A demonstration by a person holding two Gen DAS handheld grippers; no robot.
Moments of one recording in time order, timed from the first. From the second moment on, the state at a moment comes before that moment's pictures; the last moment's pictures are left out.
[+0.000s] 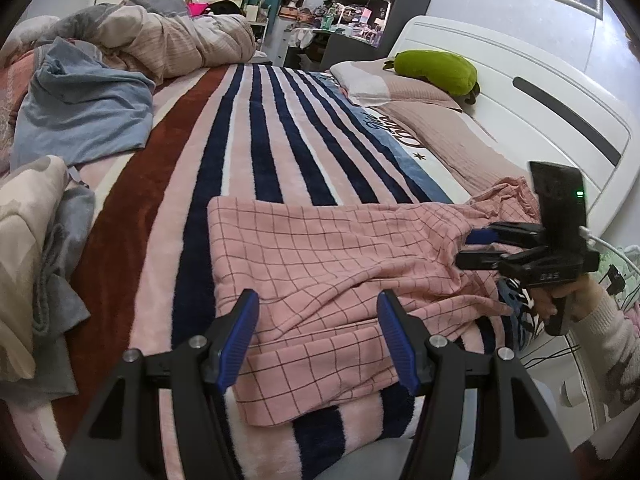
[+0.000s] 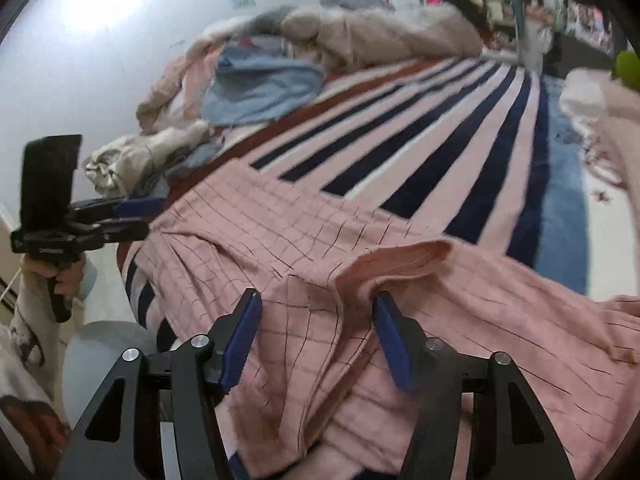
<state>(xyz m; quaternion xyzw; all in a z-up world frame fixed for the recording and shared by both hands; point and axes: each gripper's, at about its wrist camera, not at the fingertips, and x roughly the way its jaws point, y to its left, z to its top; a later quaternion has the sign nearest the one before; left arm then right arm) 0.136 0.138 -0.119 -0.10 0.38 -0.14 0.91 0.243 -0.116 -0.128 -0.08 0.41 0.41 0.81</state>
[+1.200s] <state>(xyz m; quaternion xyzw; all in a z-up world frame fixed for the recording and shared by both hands) 0.122 0.136 -0.101 -0.09 0.36 -0.09 0.92 0.197 -0.299 -0.090 0.07 0.34 0.10 0.93</state>
